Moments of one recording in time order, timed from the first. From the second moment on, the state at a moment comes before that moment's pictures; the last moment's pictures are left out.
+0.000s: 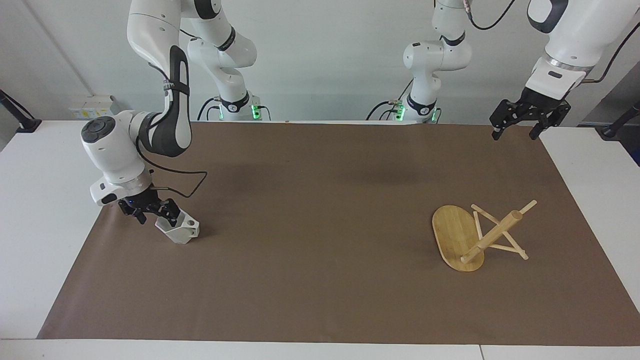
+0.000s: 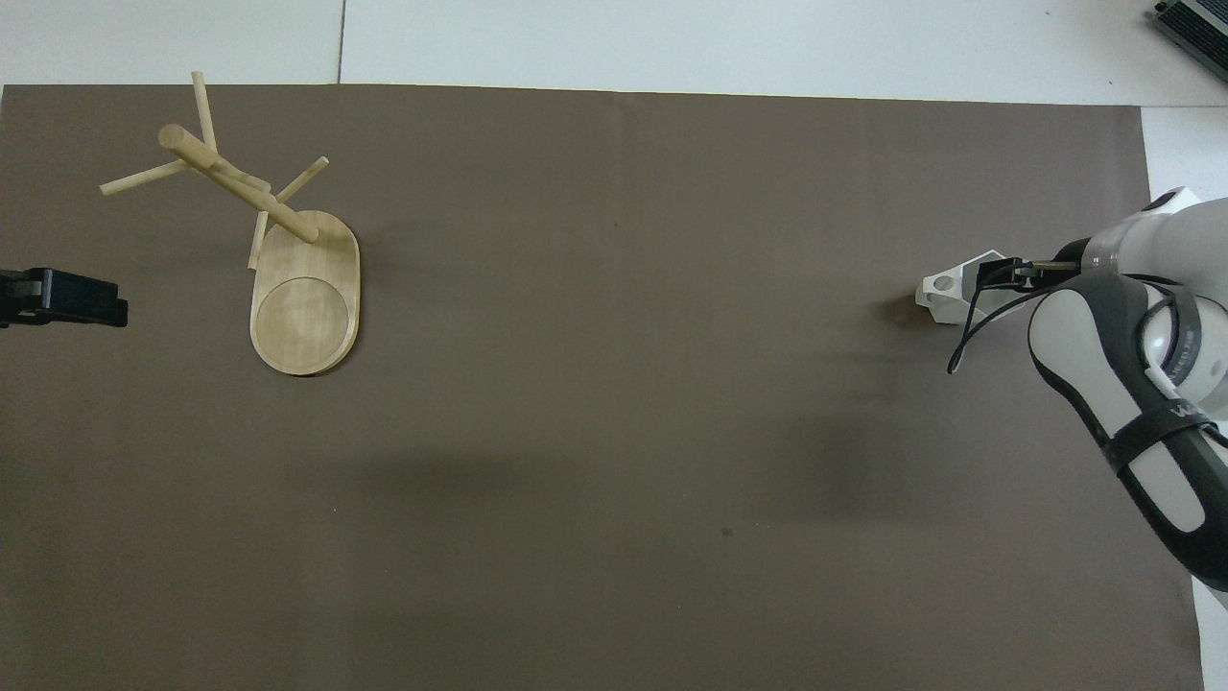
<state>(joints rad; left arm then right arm) -0.02 -0.08 -0.02 -1.65 0.00 1.63 0.00 -0.05 0.29 -0.14 -1.91 0.09 2.34 -0.12</state>
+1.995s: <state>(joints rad) -0.02 -0.08 -0.02 -1.65 0.00 1.63 0.00 -0.04 0.28 -0.13 -1.90 0.09 2.30 -0.14</state>
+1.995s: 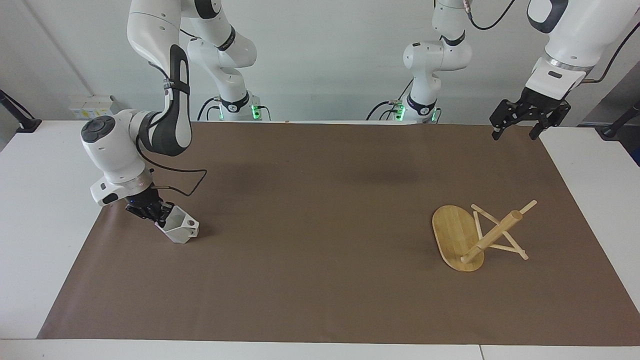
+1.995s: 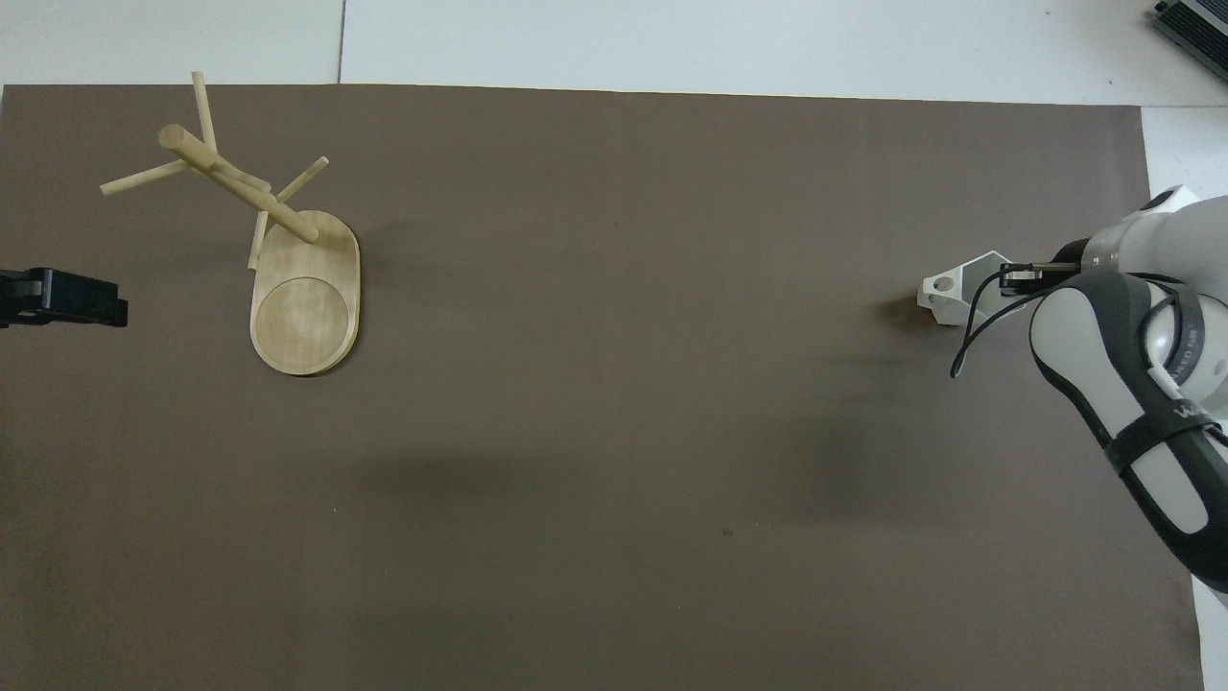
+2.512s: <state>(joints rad) -0.02 -0.08 -0.02 -1.65 0.00 1.54 0.00 -0.04 0.20 -0.09 -1.85 0.09 2.13 -0.14</state>
